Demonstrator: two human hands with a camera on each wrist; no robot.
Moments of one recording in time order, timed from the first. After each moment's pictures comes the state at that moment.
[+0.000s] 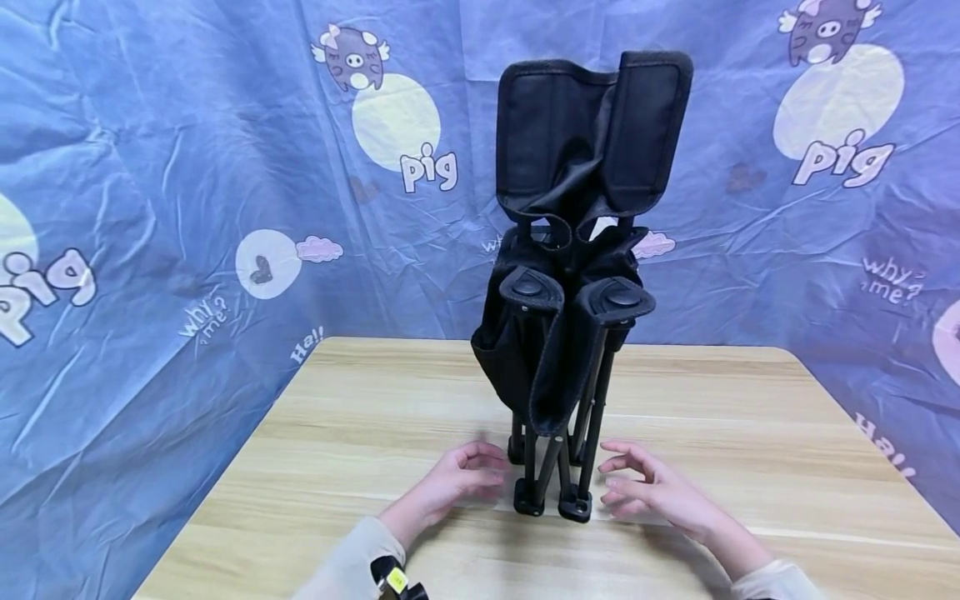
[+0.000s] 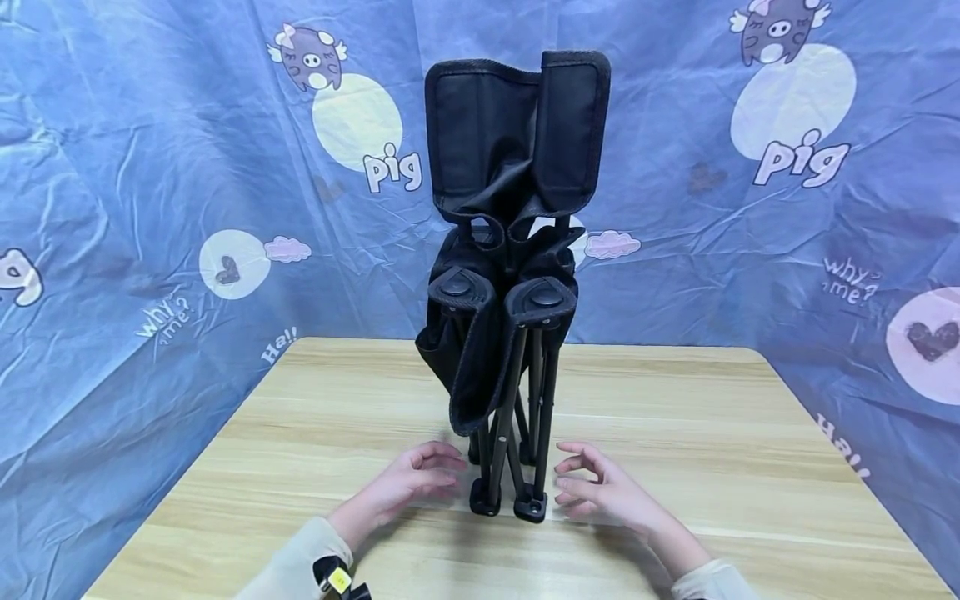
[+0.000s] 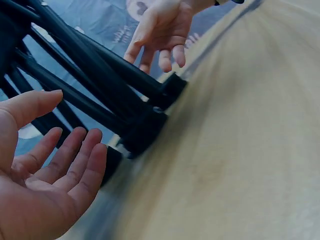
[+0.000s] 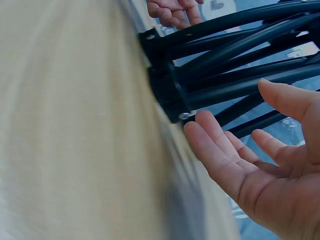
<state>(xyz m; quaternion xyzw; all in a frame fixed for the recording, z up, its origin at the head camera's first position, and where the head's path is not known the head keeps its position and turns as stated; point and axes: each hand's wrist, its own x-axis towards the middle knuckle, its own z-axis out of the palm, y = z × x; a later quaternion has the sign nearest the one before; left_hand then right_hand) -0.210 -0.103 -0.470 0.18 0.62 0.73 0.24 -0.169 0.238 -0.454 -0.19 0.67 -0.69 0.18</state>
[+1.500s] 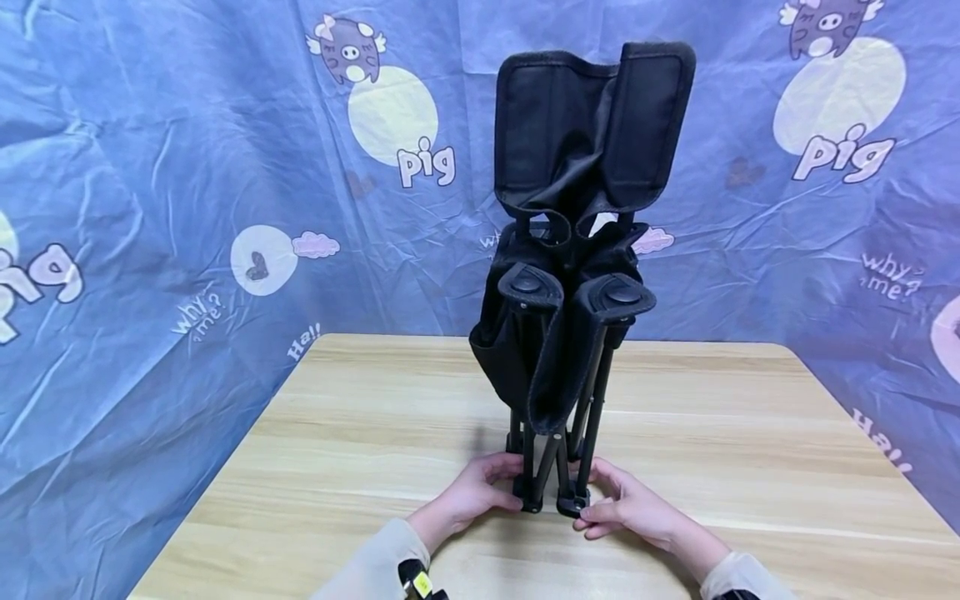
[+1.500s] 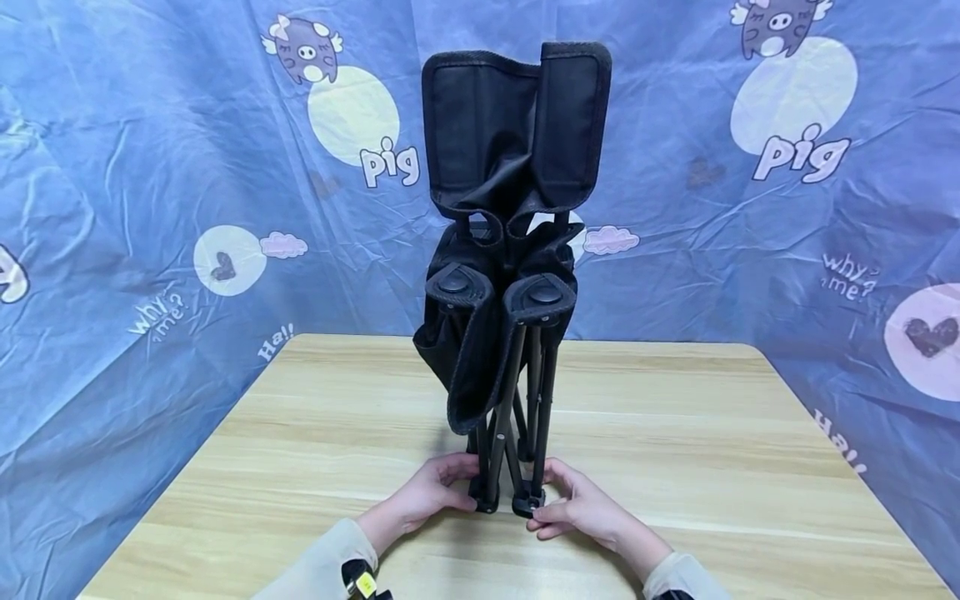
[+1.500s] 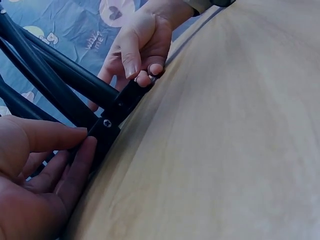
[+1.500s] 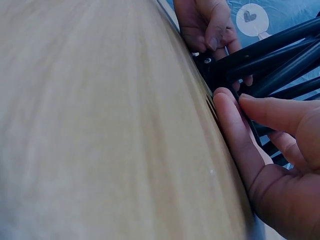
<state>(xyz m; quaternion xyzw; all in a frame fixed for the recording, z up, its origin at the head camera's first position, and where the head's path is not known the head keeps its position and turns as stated) -0.205 -0.068 -0.492 0.20 0.67 0.69 0.19 -0.171 0.210 -0.488 -0.20 0.63 -0.71 0.25</state>
